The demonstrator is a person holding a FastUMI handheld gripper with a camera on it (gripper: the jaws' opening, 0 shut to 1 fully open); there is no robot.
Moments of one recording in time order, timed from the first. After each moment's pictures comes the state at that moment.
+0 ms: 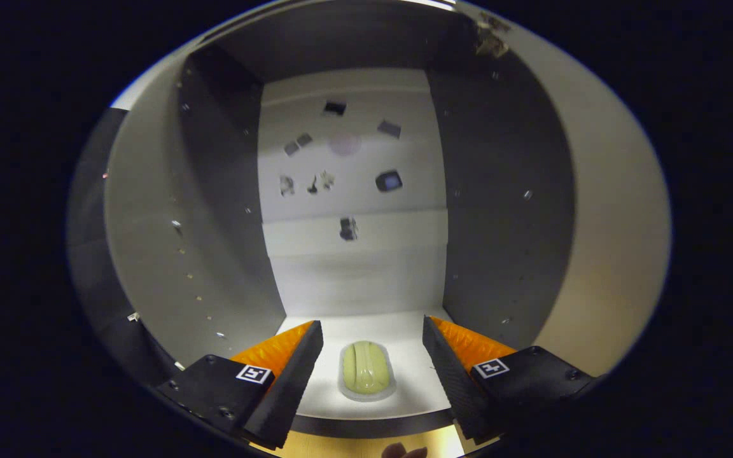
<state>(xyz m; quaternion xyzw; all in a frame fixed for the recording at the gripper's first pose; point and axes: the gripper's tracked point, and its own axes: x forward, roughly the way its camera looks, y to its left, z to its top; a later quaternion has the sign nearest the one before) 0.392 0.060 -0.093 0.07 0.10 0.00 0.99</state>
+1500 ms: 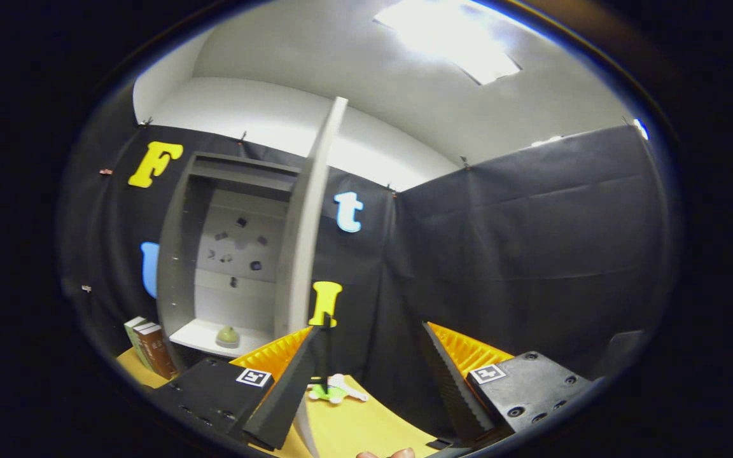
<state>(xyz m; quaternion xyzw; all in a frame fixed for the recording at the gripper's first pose) -0.007 -0.206 0.025 -0.03 -0.06 -0.23 0.97</state>
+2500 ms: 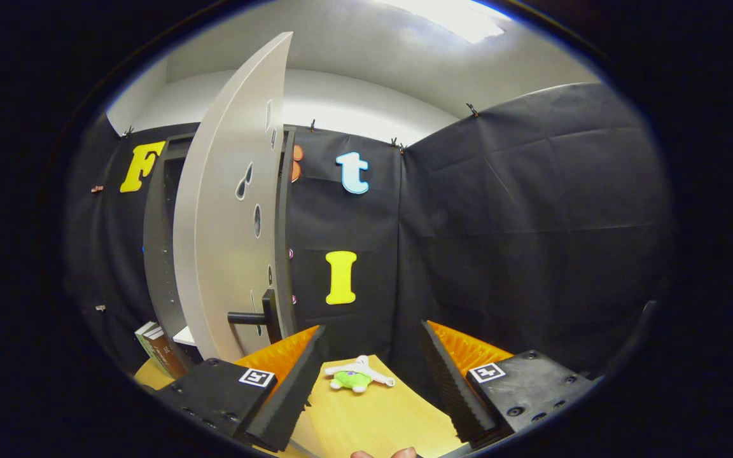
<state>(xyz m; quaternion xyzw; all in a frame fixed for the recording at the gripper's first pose) 0.078 -0.196 -0.026 0.03 0.01 -0.17 0.99</state>
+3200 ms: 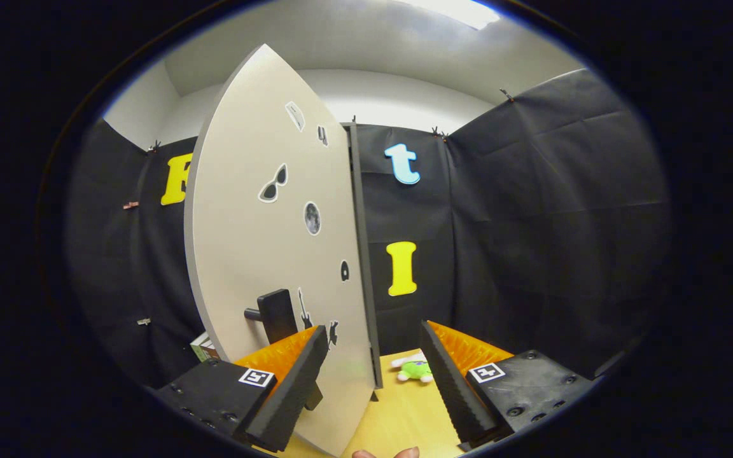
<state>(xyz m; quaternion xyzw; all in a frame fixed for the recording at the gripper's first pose) 0.095 -0.053 -0.031 0.09 0.03 -0.05 0.99</state>
